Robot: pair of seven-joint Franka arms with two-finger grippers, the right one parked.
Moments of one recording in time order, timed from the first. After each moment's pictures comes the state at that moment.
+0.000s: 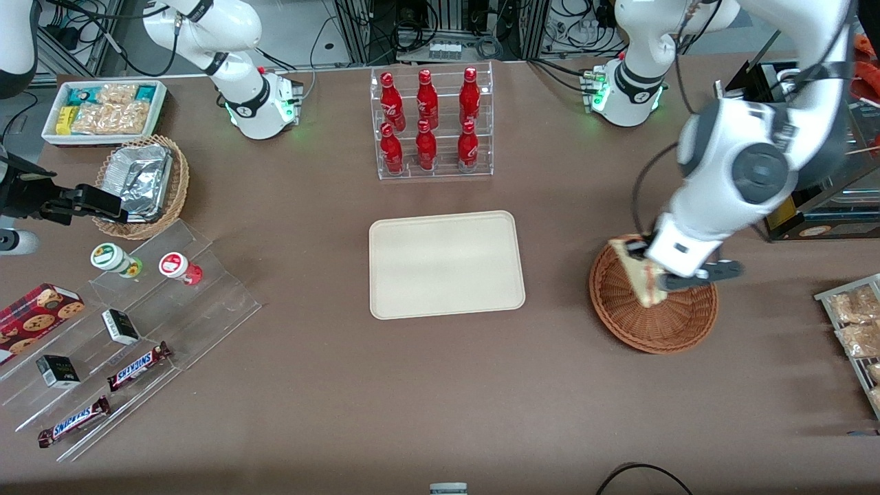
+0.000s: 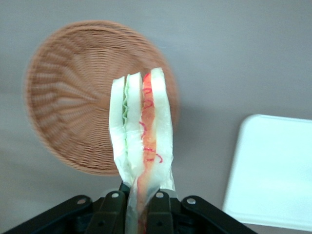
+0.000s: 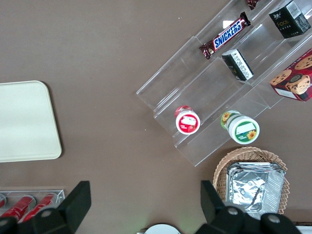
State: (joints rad) arm -0.16 0.15 -0.17 -1.85 0.03 1.91 -0.49
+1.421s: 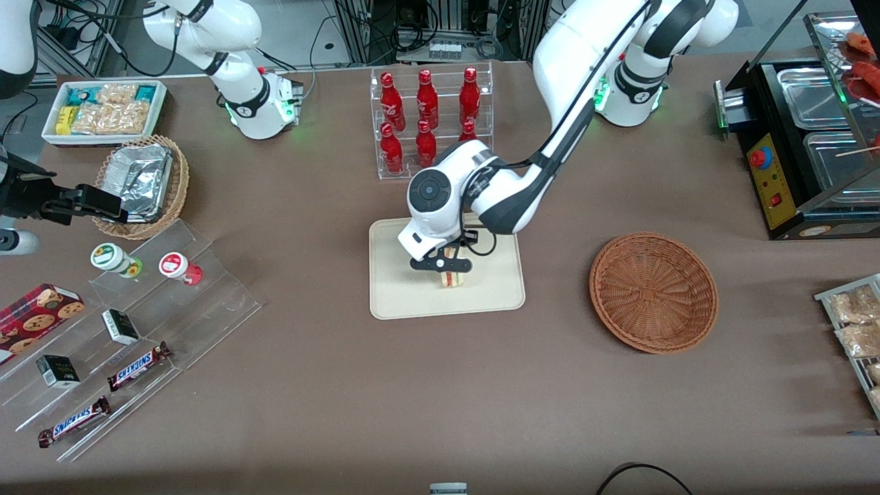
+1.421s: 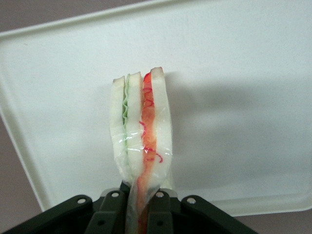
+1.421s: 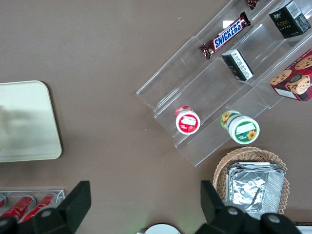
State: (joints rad) arm -0.70 0.75 -0.18 -1.41 0.07 2.00 -0.77
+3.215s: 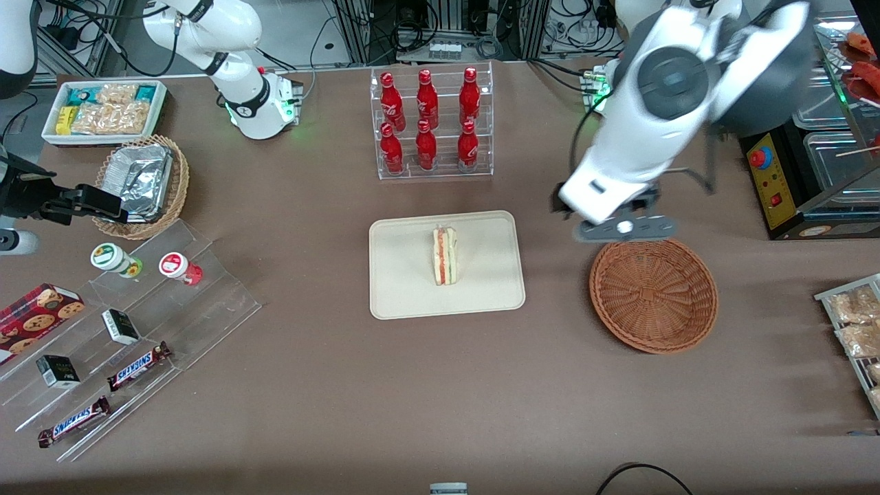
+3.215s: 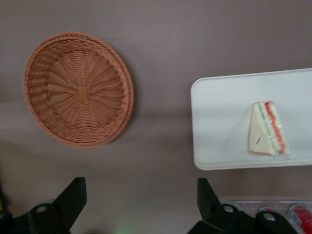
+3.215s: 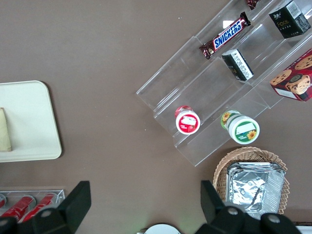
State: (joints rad) arm -0.29 0.13 -0.15 -1.54 0.04 1.56 -0.40
